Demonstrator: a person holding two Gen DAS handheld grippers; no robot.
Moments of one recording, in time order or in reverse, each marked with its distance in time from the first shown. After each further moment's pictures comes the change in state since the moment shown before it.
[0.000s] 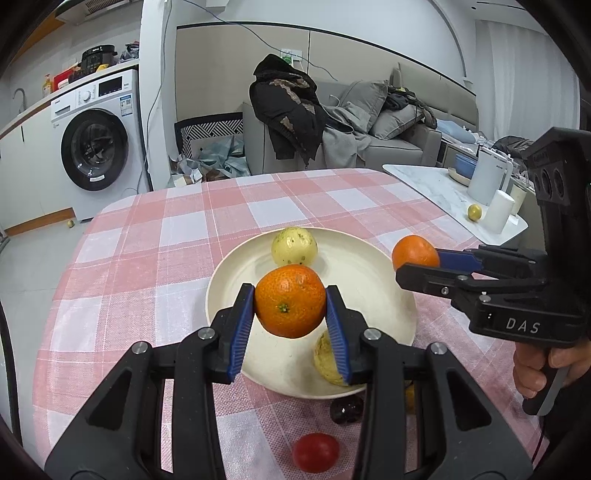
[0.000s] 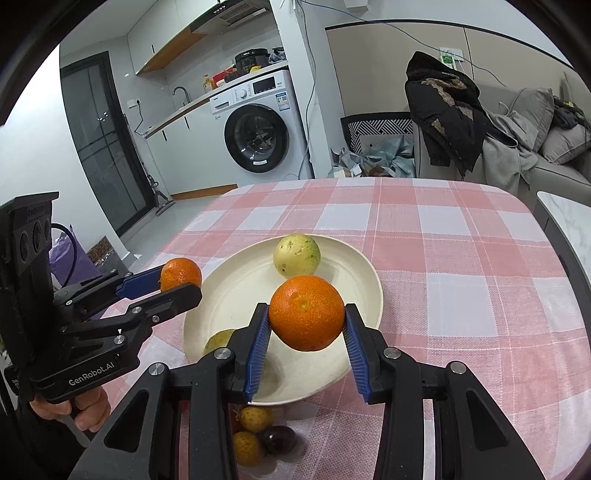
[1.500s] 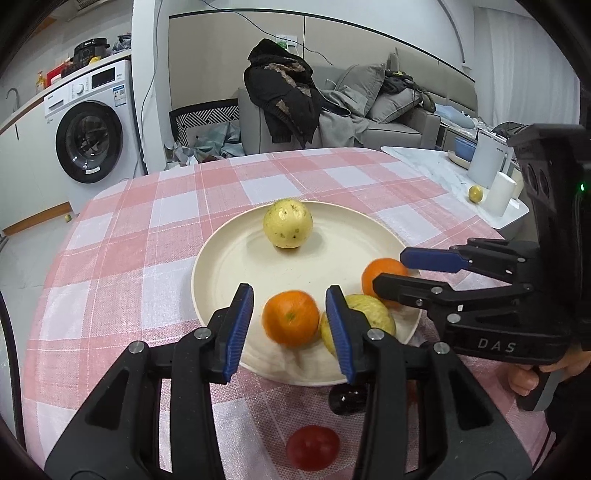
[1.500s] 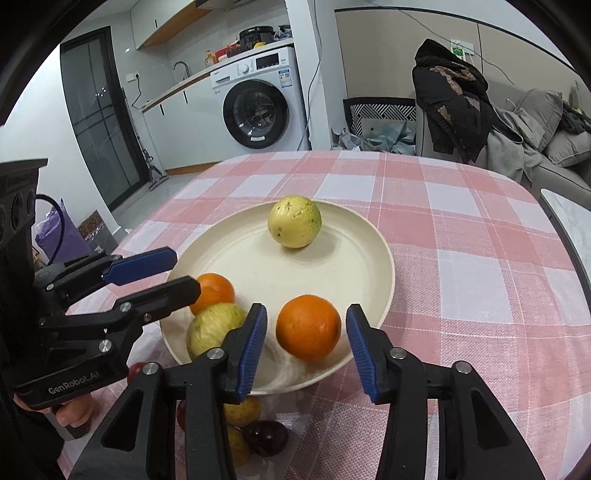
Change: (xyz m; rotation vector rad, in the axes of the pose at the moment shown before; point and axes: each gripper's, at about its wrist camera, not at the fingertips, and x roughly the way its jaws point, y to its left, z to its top) left arm 0.019 -0.003 -0.017 0.022 0.046 -0.001; right arm 0.025 0.004 -0.015 -0.047 0.064 -0.035
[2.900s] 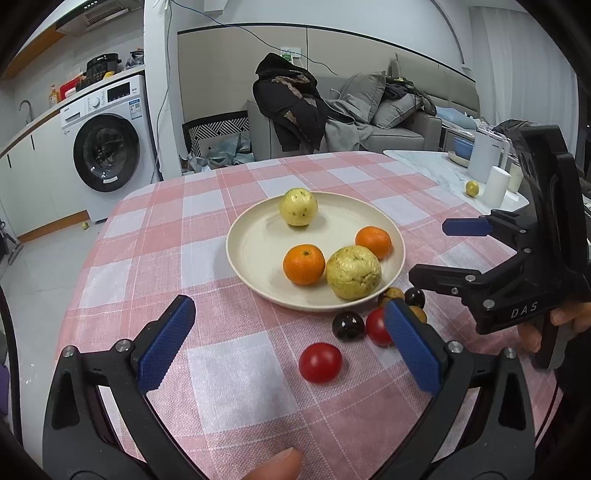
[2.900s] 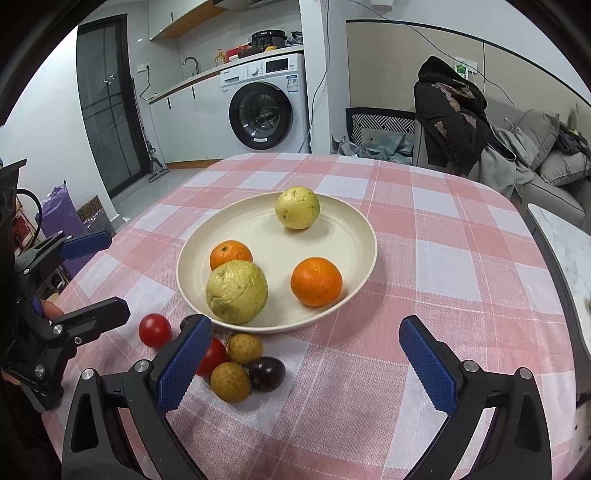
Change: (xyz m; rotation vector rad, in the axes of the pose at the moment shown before) left arm -0.084 -0.007 -0.045 0.024 -0.037 0.047; right arm -0.037 0.009 -0.030 -0.079 -0.010 -0.042
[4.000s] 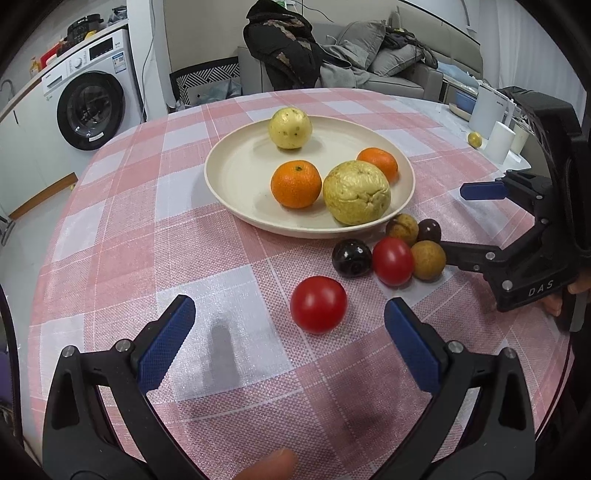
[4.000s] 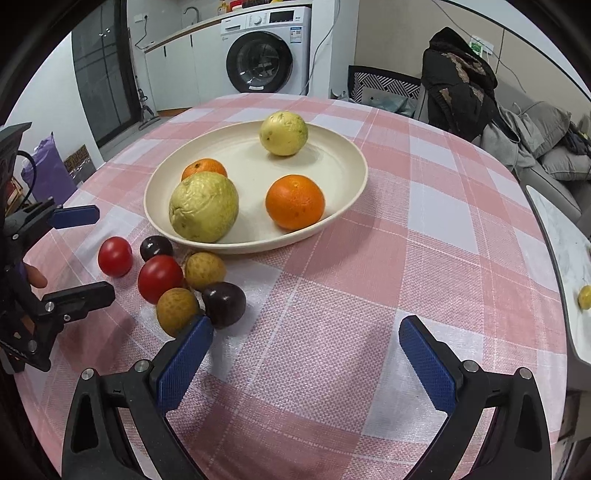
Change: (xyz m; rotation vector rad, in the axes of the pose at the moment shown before) left arm 0.050 -0.005 -0.025 0.003 0.231 -0.025; right arm 0.022 -0.007 -0.027 -0.077 0.199 -0.056
